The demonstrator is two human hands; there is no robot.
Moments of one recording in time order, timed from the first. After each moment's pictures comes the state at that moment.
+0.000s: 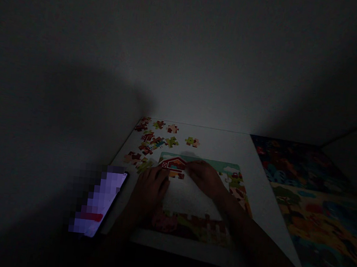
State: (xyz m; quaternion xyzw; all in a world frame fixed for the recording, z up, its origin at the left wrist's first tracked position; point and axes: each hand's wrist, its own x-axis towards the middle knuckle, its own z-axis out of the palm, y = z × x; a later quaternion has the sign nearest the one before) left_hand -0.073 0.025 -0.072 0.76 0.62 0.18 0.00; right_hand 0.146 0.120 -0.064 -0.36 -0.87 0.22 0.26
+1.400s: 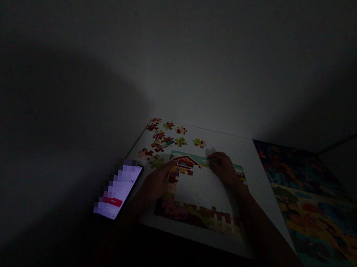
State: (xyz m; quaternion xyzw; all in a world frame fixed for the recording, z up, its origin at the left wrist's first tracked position) left_hand -0.091 0.025 -0.064 0.71 0.60 0.32 0.19; right_hand 0.185 0.163 -0.089 -0.52 -0.80 0.18 0.25
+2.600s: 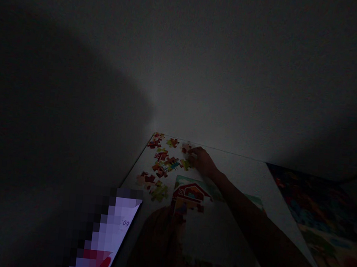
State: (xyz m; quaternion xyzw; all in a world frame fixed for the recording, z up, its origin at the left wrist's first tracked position) left_hand -0.102 -0.020 -0.114 0.78 0.57 0.26 -0.08; right_hand 0.046 0.253 -0.058 -0.46 -0.86 0.16 0.16
